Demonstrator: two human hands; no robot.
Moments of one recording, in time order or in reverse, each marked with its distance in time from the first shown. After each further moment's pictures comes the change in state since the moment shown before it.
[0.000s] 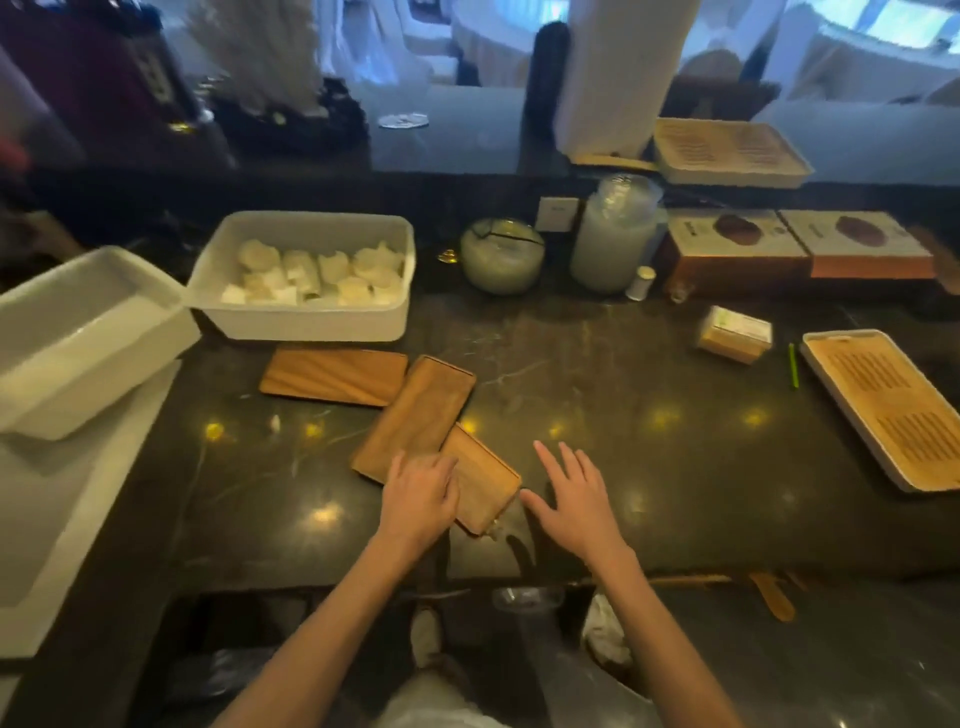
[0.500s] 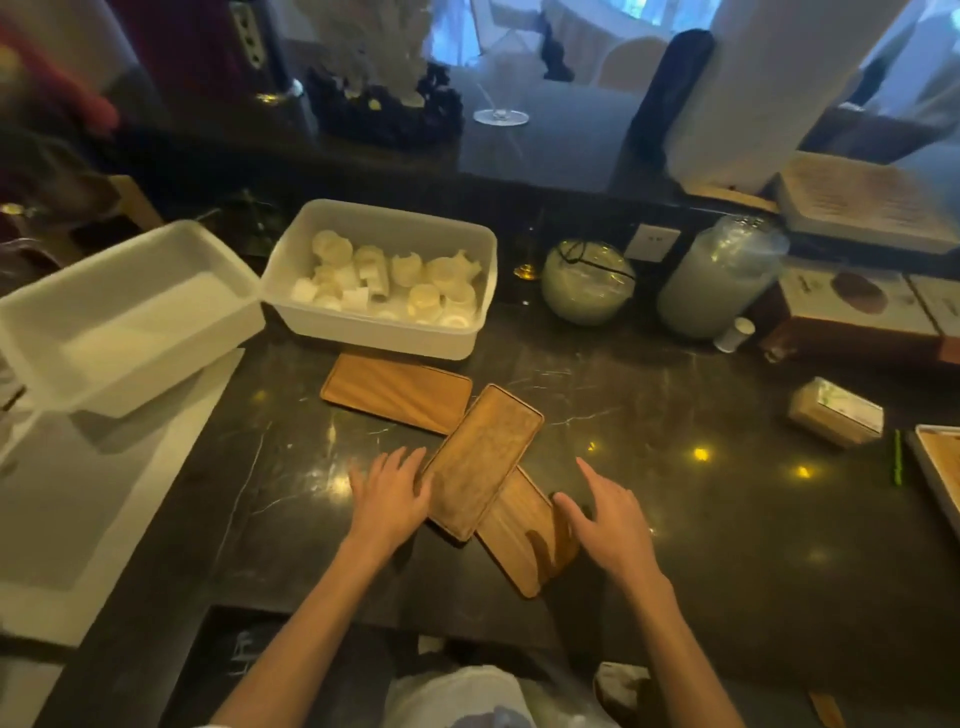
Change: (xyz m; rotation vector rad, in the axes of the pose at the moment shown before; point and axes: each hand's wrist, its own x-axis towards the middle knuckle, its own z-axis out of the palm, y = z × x) left_hand 0.037 -0.112 -0.031 -0.096 -0.150 -0.430; right_hand 0.082 -0.047 -0.007 0.042 0.010 0.039
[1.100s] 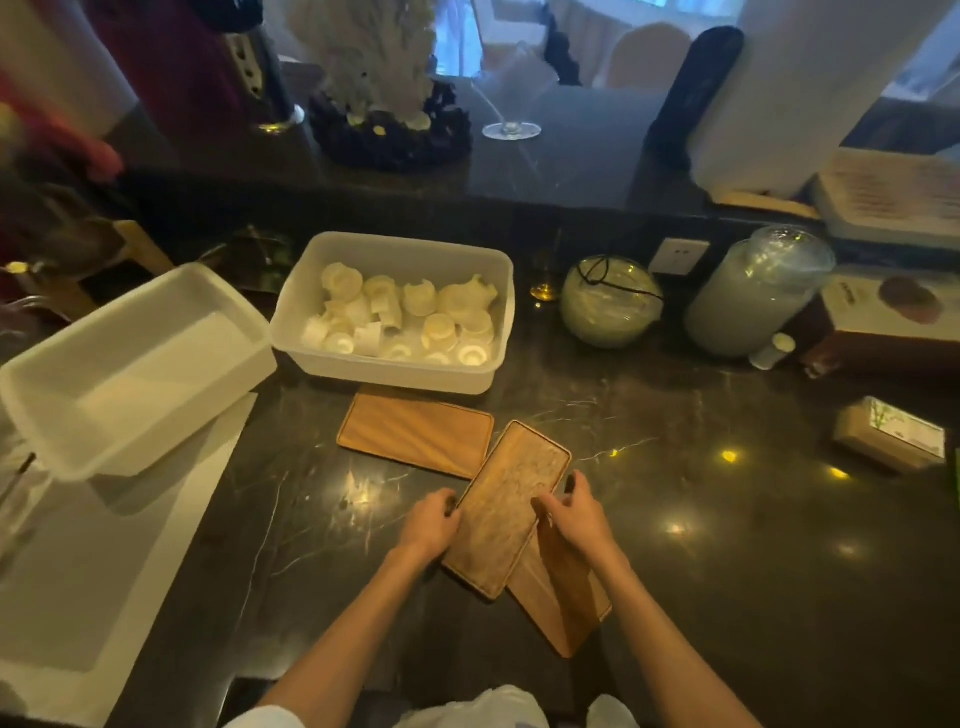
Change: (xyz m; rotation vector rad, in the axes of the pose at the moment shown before) left_hand 0.079 -0.001 0.022 -0.309 -0.312 -0.102; right_hand 0.087 -0.063 0.039 0.575 -0.198 0.358
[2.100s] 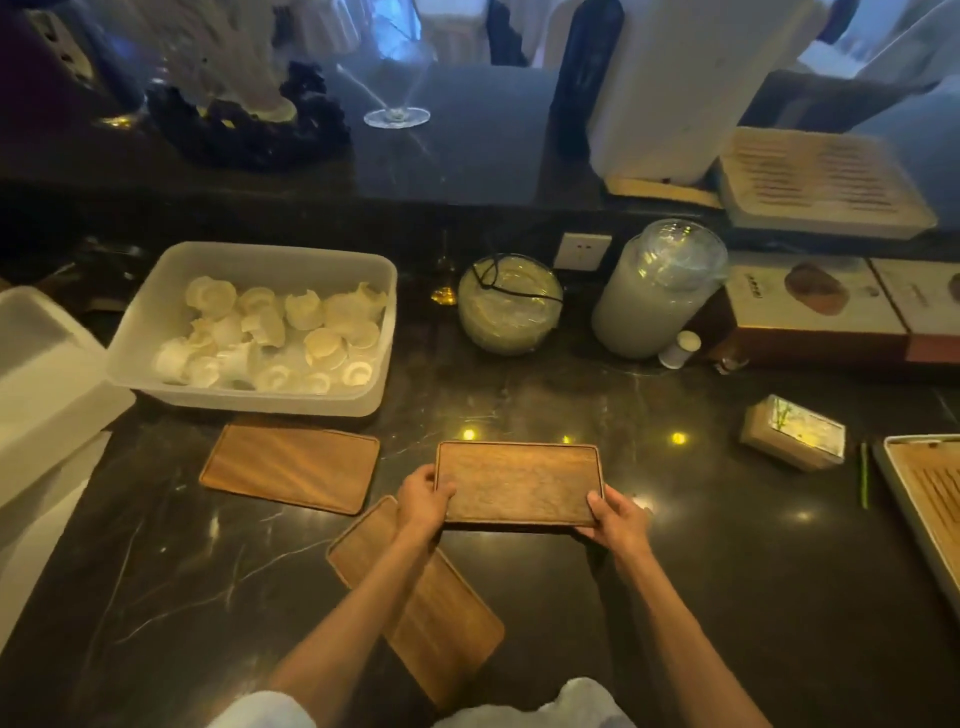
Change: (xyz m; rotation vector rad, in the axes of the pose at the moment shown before) left_hand 0.065 0.156 0.085 -0.442 0.156 -0.136; right_hand 0.078 0.106 -0.174 0.625 0.115 0.152
